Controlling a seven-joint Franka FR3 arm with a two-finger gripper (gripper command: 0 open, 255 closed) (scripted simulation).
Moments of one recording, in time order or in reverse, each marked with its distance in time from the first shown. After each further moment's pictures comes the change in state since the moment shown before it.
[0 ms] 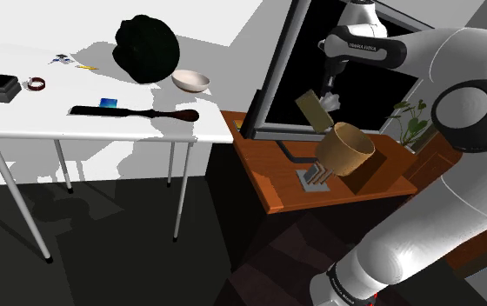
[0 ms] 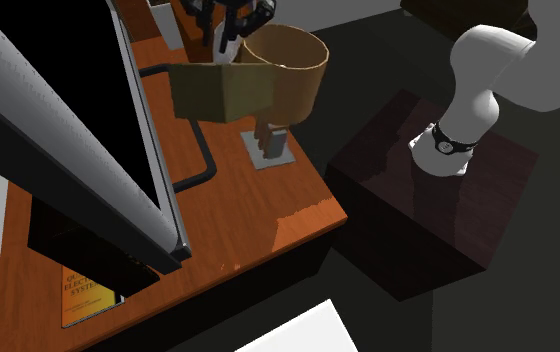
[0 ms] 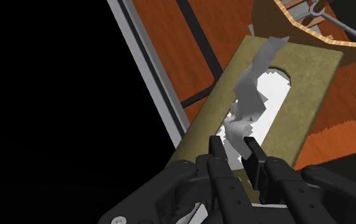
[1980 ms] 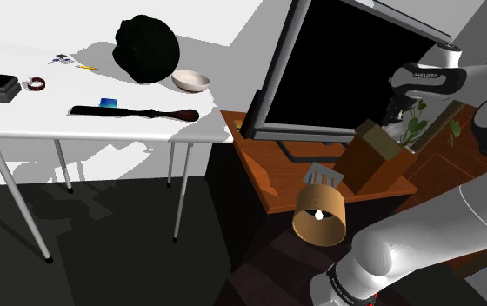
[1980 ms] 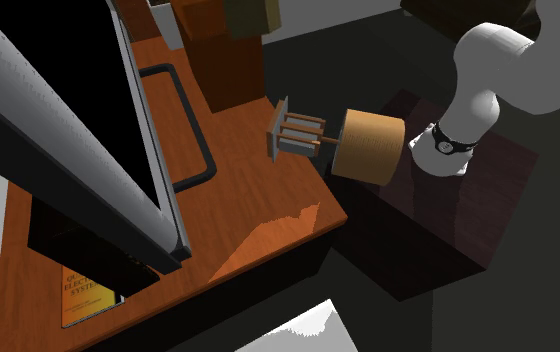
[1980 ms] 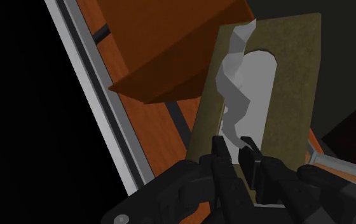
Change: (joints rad) arm -0.199 -0.167 -0.341 -0.245 0.036 0.238 -0.508
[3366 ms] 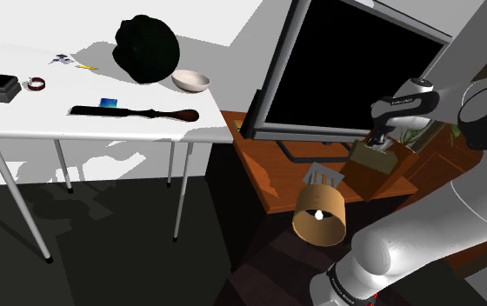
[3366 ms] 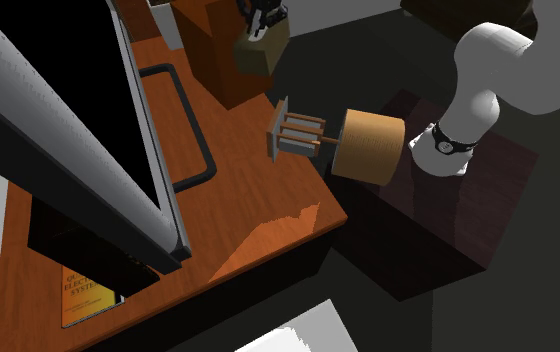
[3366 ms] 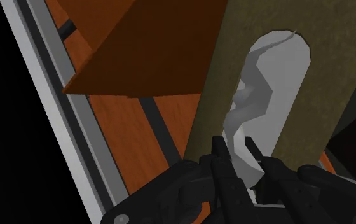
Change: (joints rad) arm -0.017 0.074 -0.038 -0.229 -0.003 0.286 0.026
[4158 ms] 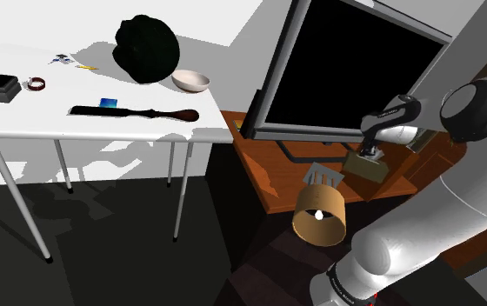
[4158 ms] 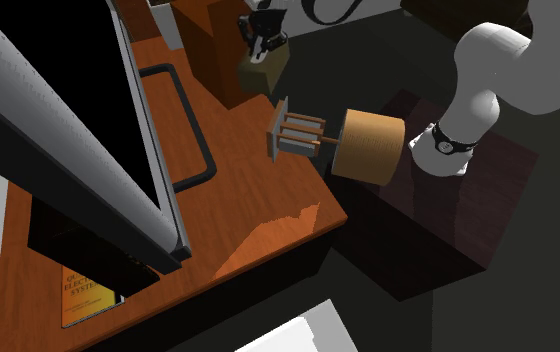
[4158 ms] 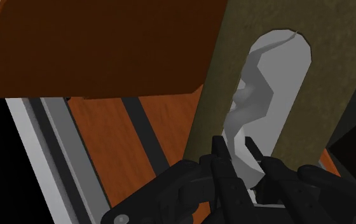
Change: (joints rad) arm 0.001 0.098 -0.027 -0.088 0.052 0.172 -0.020
